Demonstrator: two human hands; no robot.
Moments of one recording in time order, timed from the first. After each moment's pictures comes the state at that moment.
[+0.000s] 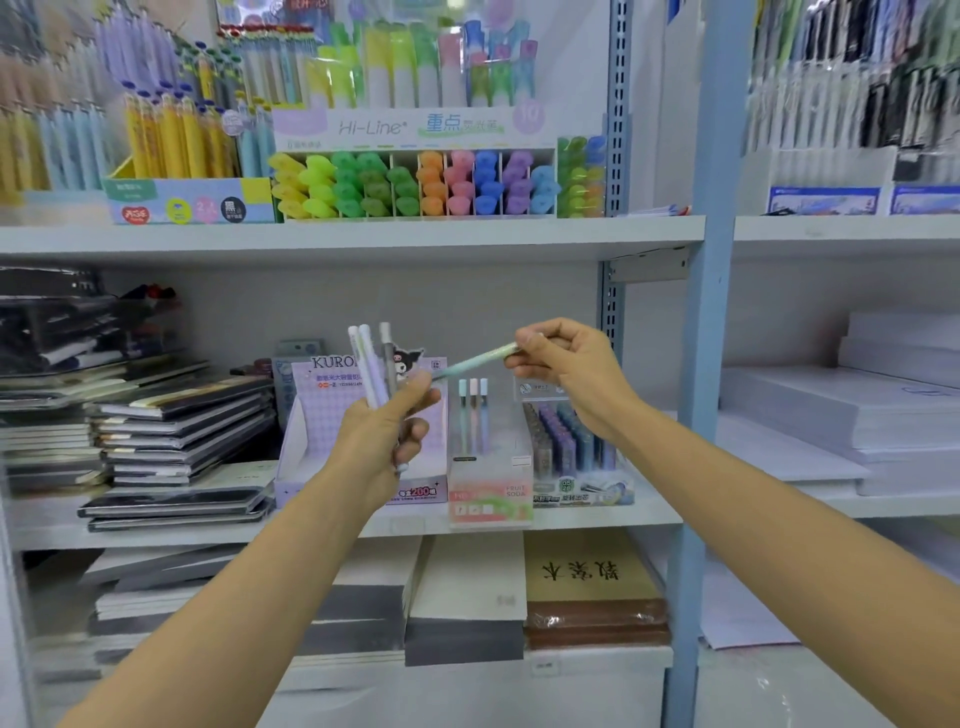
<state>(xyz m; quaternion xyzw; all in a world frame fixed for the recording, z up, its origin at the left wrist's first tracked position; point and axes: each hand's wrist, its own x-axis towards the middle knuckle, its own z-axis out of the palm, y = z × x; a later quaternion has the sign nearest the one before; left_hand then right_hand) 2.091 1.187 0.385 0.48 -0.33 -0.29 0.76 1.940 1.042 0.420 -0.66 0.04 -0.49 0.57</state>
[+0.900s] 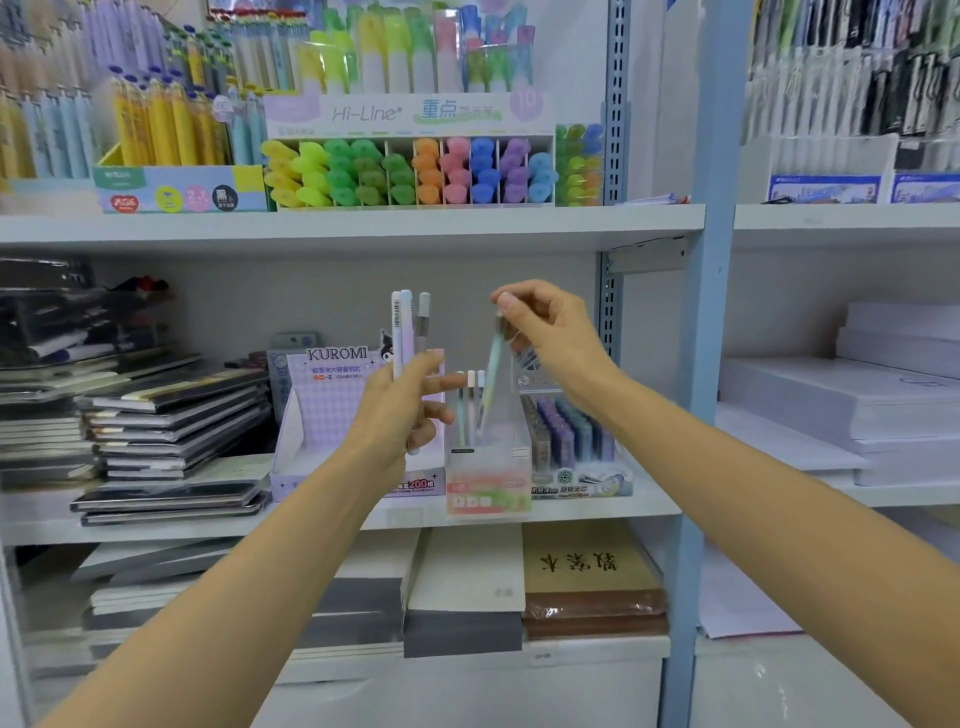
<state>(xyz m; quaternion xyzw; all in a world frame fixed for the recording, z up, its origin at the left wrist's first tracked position) 2.078 1.178 0.397 0.51 -0.39 -0.24 0.72 1.951 1.056 0.438 -0.75 0.07 -0.53 0.39</state>
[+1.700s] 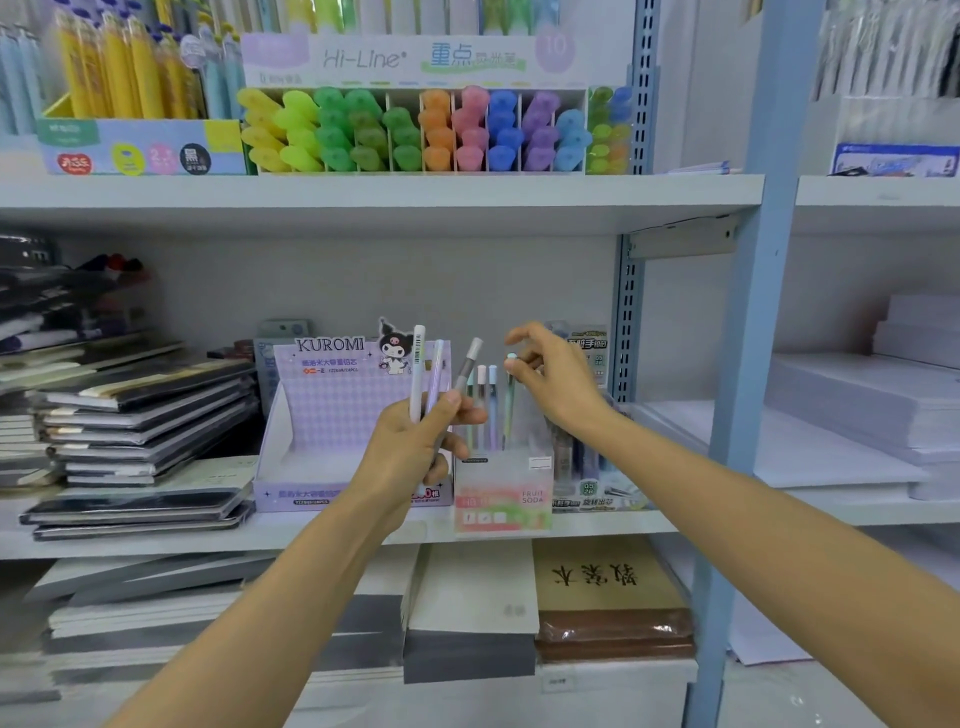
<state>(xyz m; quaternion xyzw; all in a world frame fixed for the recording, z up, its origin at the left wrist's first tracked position) 2.113 1.143 0.351 0.51 -0.46 -0.24 0.68 1.999 0.985 0.387 -0.84 0.21 -0.48 0.17</state>
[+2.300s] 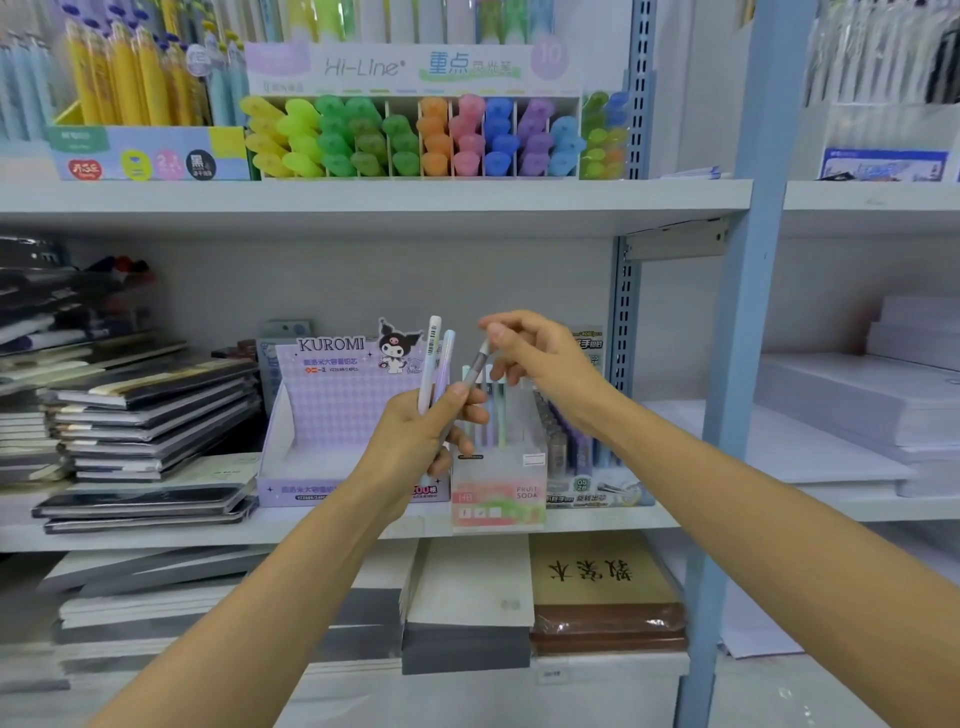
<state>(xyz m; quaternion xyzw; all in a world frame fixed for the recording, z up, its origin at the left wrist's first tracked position) 2.101 1.152 0.362 0.51 -0.49 -0.25 0.66 1.981 1.025 0.409 -0.79 0.09 -0.43 0.43</state>
